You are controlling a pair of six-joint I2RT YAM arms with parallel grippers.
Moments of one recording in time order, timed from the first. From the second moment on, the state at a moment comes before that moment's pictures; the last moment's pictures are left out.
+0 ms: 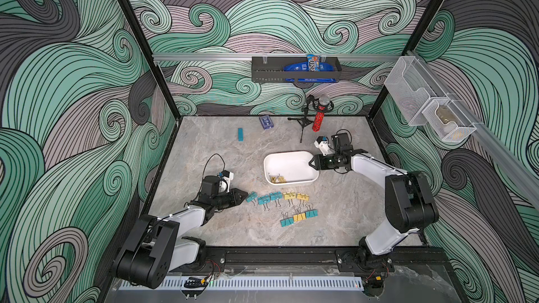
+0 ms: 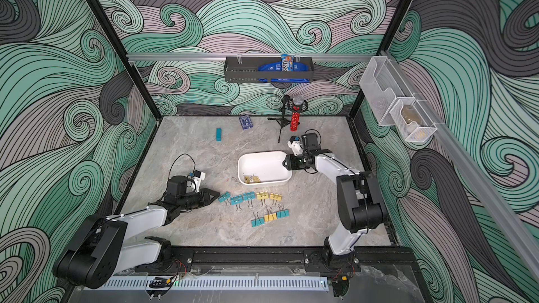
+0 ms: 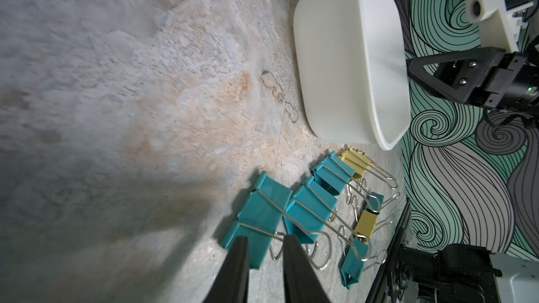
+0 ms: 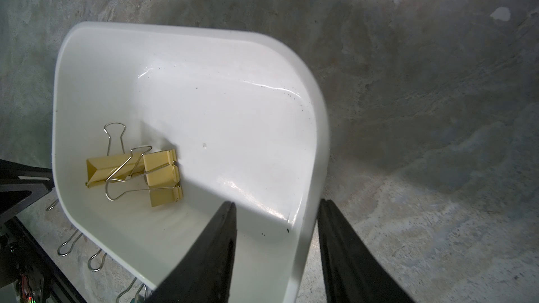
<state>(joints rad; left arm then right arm) -0.22 1.23 0.23 0.23 0.59 -0.57 0.18 1.67 1.02 -0.40 -0.38 0.09</state>
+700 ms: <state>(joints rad) -0.25 1.11 0.56 0.05 0.49 -0.27 0.18 1.67 1.02 -0.40 -0.36 0.09</state>
